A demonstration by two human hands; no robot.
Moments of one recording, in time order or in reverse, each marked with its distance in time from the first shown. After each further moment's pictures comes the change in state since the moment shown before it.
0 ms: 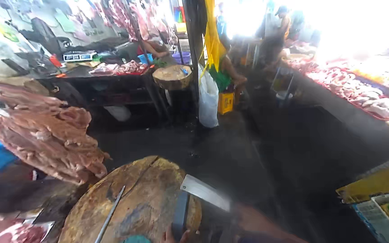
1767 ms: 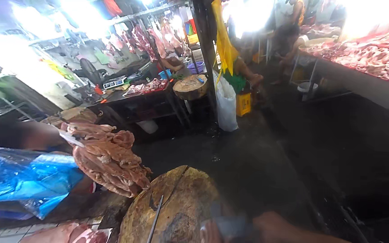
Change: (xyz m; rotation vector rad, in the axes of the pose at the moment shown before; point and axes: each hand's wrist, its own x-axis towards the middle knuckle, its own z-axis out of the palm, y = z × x) left_hand 0.024 -0.020 0.028 0.208 0.025 0.445; right_hand 0.060 -0.039 0.033 -0.435 -0.211 -0.104
